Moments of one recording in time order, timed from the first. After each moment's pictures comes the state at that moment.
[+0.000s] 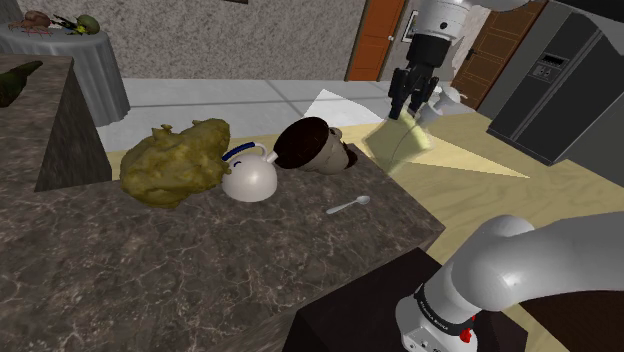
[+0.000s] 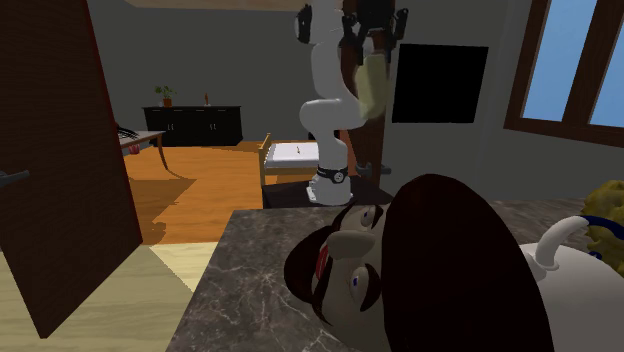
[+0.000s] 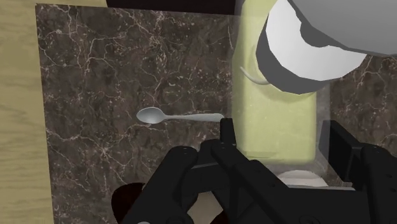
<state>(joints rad) -0.07 -0.58 -0.10 -2.07 0.06 1.35 0.04</state>
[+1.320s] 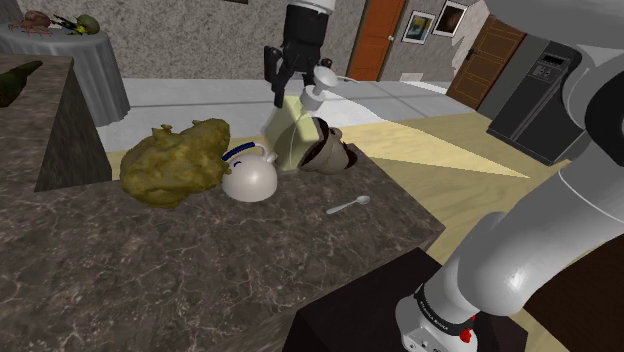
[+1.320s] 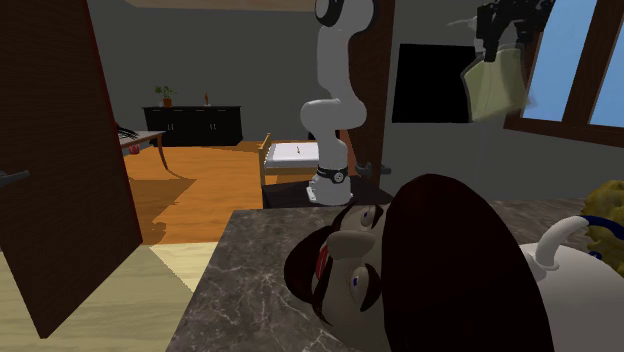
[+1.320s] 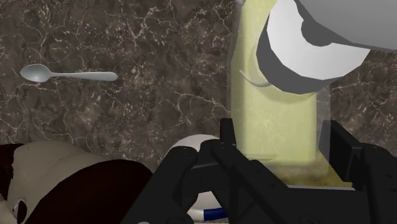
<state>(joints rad) 0.06 -0.12 0.19 -1.65 0.18 1.46 0.46</state>
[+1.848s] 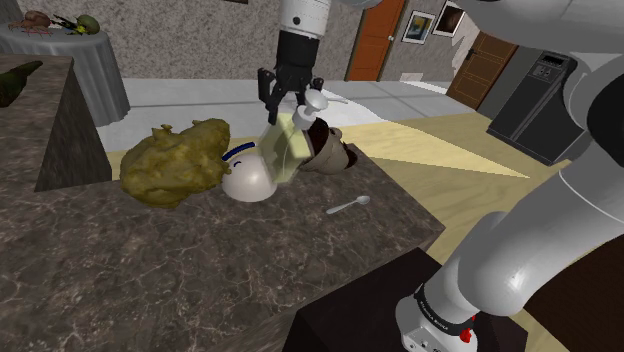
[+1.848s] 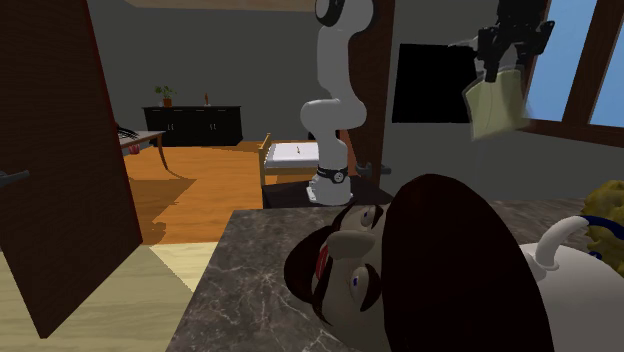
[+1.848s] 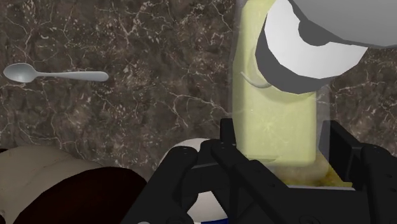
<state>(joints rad) 0.07 -0.12 0.20 -1.76 0.19 1.57 0.46</state>
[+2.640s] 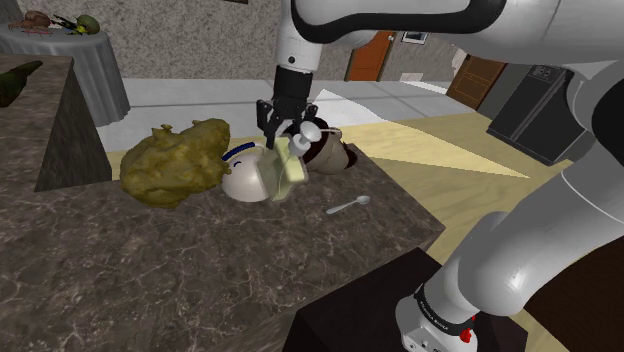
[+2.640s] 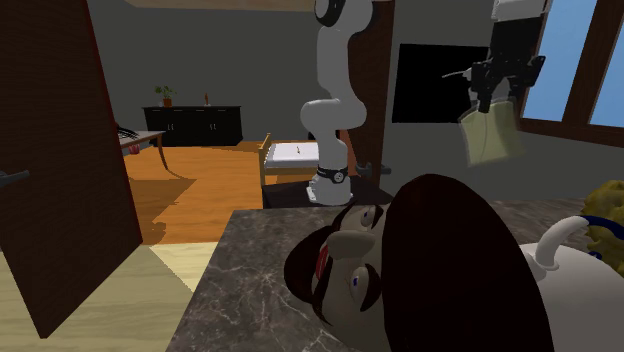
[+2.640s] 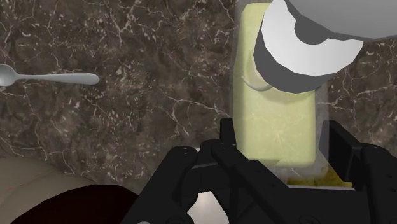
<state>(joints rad) 0.07 -0.13 0.20 -1.93 0.19 1.72 0.43</state>
